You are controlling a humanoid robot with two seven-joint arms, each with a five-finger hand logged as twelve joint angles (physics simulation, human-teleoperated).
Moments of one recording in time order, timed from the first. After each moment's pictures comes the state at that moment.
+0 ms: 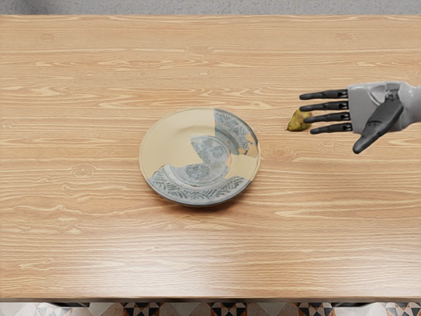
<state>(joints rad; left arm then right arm) -0.02 0.00 -0.20 -0.11 -0.06 -0.40 -0.05 1.16 -1.03 0.29 1.32 0.33 0.61 -0.61</state>
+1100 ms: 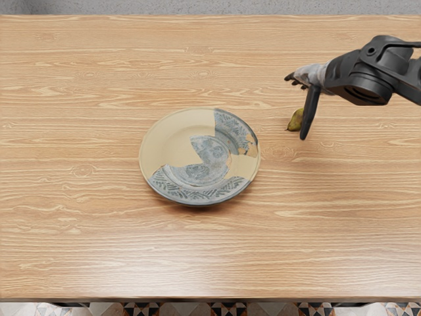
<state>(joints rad) -0.03 0.00 -0.20 -0.11 -0.06 -0.40 -0.05 1.55 -0.45 -0.19 1.09 -0.48 0.08 -0.61</state>
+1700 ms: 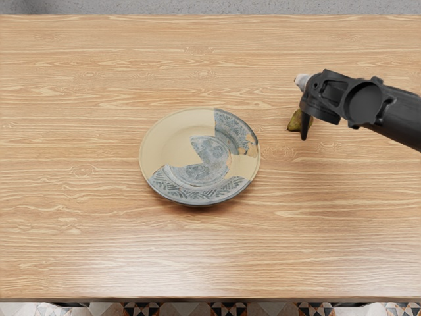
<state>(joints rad) -0.03 0.00 -0.20 -0.11 -0.06 -0.40 -0.05 1.42 -0.13 -0.30 0.65 -0.61 0.00 -0.61</state>
